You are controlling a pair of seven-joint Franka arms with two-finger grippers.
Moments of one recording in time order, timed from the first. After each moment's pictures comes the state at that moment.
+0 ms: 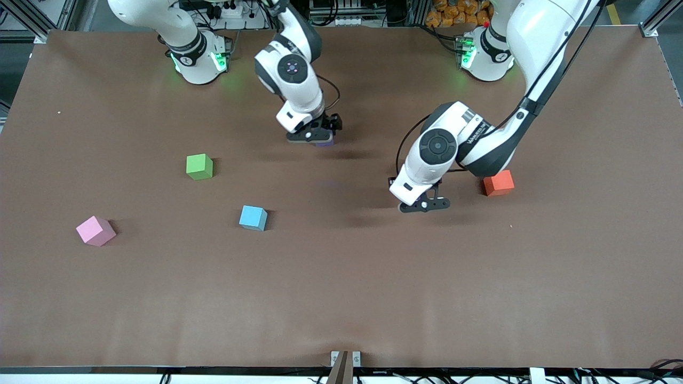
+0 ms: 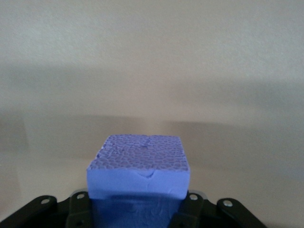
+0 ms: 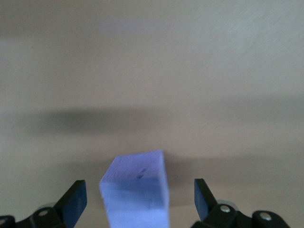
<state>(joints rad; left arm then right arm) -0.08 0.53 -0.57 -1.81 0.26 2.15 -0.84 0.85 0.27 0.02 -2.22 0.18 2.51 0.78</state>
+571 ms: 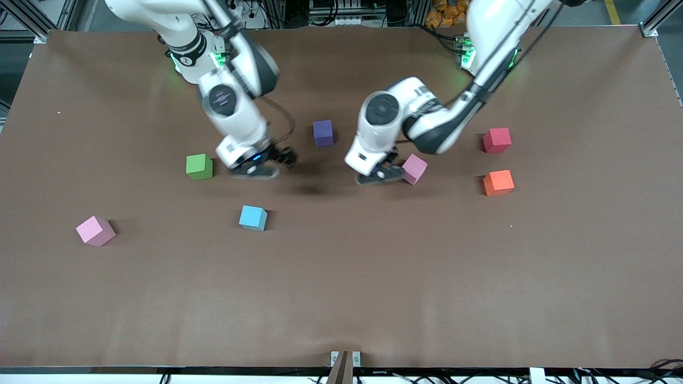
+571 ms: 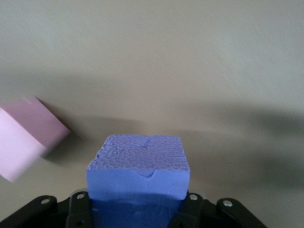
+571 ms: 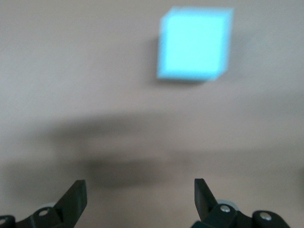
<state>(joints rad) -0.32 0.56 -0.58 -1.82 0.26 2.26 -1.18 0.50 0.22 -0.01 -2.23 0.15 2.50 0.45</state>
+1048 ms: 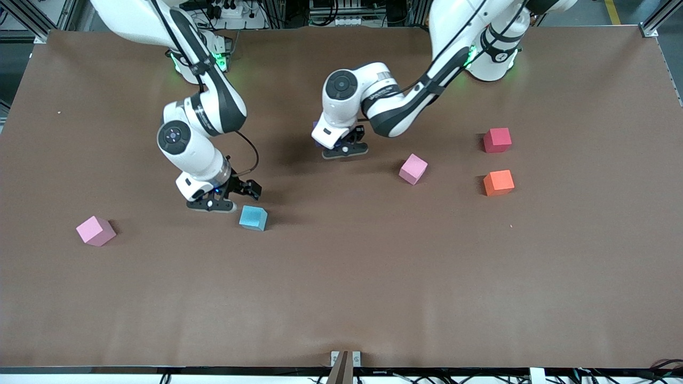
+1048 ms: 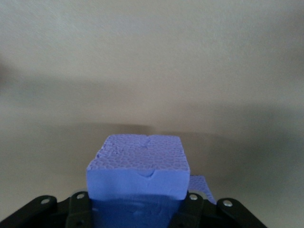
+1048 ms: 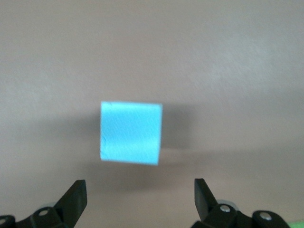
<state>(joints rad) -0.49 0.65 -0.54 -1.78 0.28 2.30 -1.30 0.43 0.35 -0.05 -2.09 0.15 2.51 0.37</state>
